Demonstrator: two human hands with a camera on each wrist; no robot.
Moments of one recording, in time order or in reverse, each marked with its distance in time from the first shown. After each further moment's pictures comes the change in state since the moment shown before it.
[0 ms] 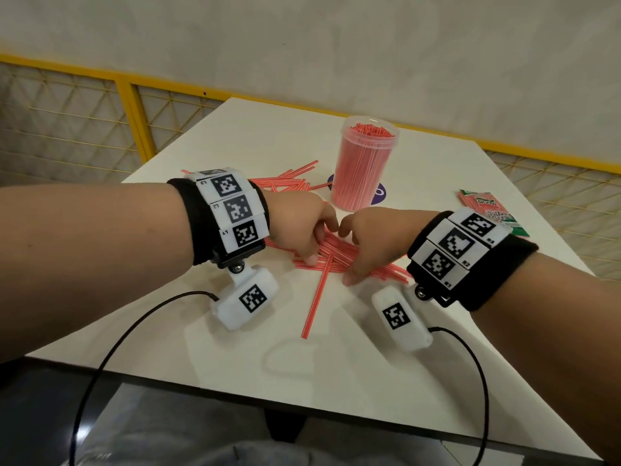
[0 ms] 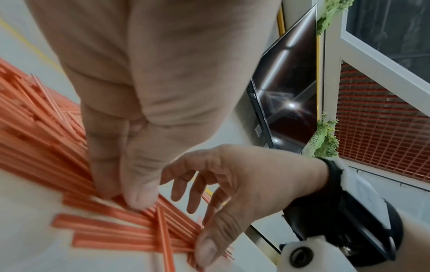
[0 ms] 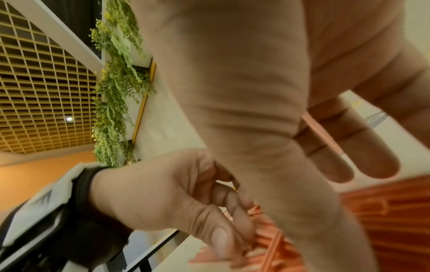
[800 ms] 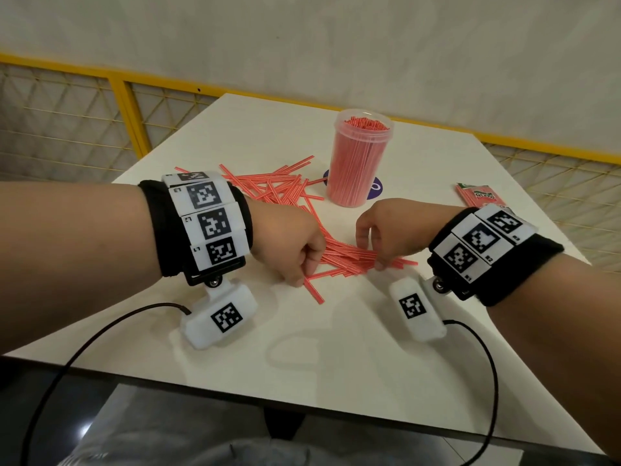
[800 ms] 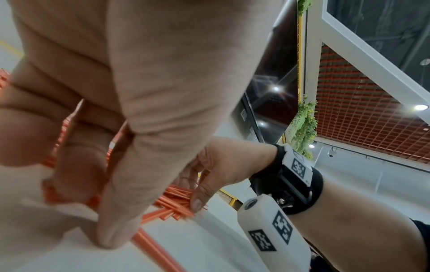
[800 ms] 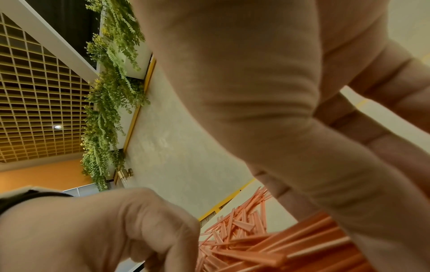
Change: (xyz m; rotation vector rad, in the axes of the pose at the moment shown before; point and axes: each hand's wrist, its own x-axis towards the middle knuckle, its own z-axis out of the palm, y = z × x) left_hand -0.025 0.011 0.009 0.104 -0.165 0.052; right_hand -0.001 0.036 0.004 0.026 0.014 0.025
